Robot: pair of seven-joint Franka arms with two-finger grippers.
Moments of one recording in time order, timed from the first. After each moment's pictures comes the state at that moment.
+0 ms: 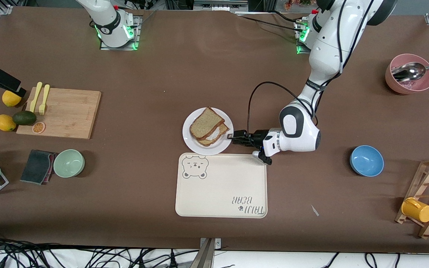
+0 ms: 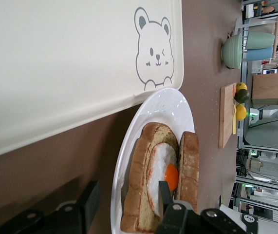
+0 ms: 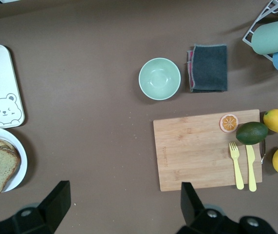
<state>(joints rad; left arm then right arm) -0.37 0.82 -0.05 -1.65 -1.33 2.15 0.77 0.01 0.04 -0.05 -1.50 0.04 1.57 0.14</state>
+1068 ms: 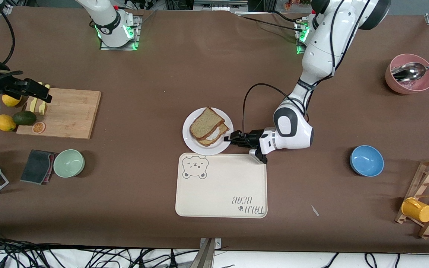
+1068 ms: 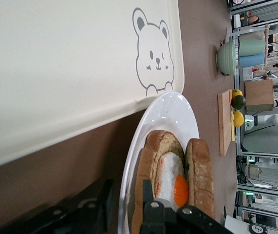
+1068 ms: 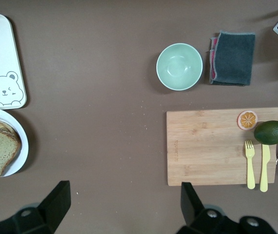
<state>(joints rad) -0.40 0.86 -0.05 -1.65 -1.46 2.21 0.90 0.08 0.09 -0.05 -1.51 0.04 1.56 0.14</state>
